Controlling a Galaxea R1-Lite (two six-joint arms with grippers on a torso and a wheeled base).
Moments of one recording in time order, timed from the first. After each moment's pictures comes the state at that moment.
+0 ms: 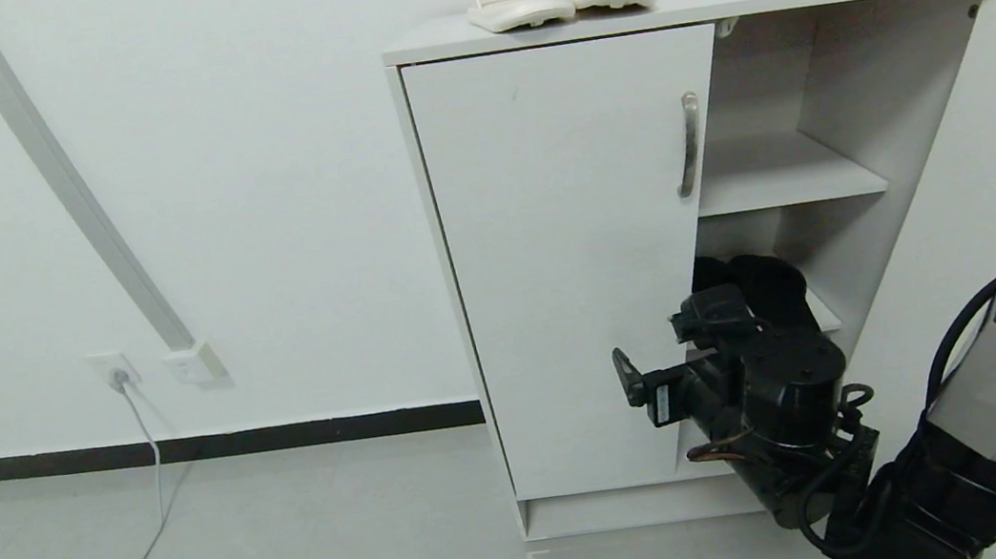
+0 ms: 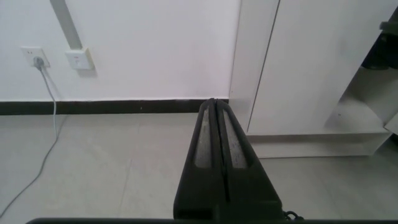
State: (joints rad) left arm -0.01 0.00 0.00 0.00 0.01 0.00; right arm 0.73 2.10 -0.70 -1.40 -0.52 0.01
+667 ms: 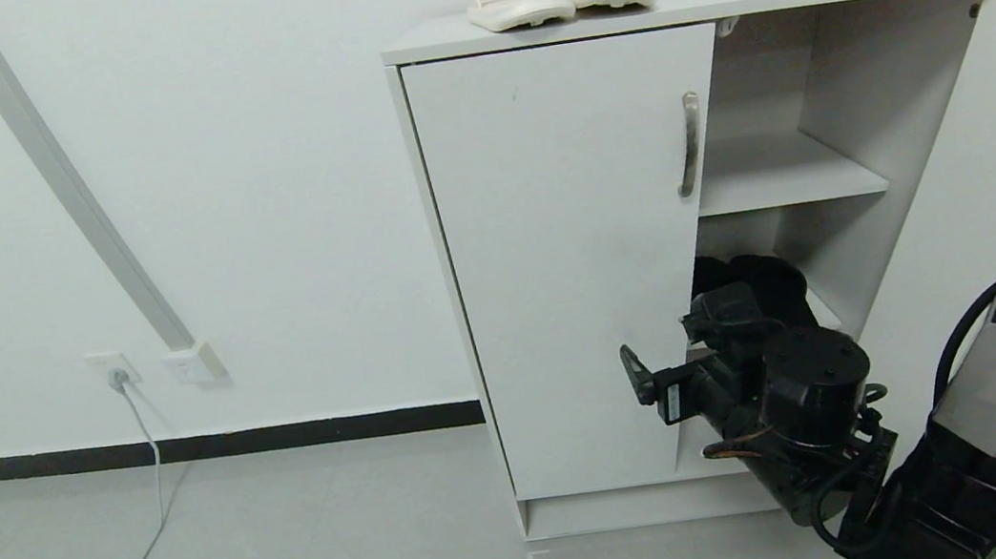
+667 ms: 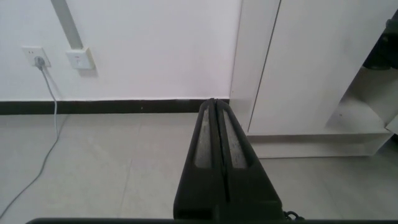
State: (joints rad) left arm -0.01 0.00 0.00 0.00 0.02 0.00; right arm 0.71 2.10 -0.66 -1.48 -0.48 -0.04
